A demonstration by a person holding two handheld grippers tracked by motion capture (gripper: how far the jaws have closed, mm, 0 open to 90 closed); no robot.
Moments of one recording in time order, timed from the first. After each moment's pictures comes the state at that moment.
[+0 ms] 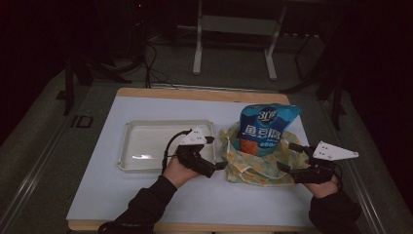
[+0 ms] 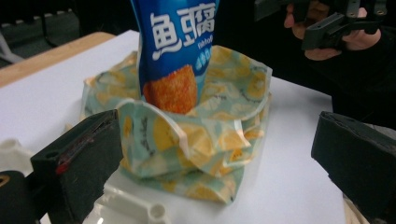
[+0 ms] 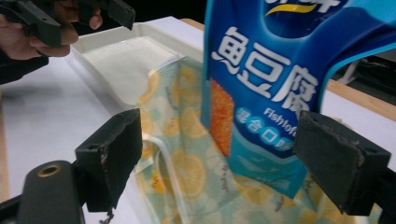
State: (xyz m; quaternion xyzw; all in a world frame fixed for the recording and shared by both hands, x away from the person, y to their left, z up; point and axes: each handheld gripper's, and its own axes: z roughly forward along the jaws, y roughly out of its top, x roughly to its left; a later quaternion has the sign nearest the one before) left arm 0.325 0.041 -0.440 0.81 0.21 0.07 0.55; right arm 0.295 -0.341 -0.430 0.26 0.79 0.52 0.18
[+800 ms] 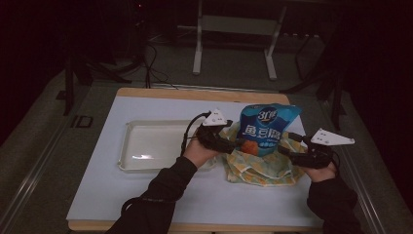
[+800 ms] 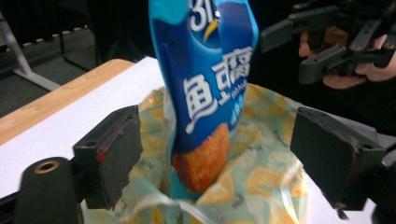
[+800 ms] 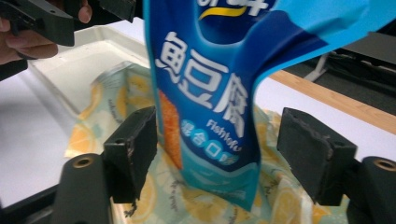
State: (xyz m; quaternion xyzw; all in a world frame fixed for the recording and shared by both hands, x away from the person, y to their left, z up) left arm 0.375 -0.006 -0.425 0.80 0.21 0.10 0.55; right arm 0.332 -0.347 -0.430 0.30 0.78 0.50 0.21
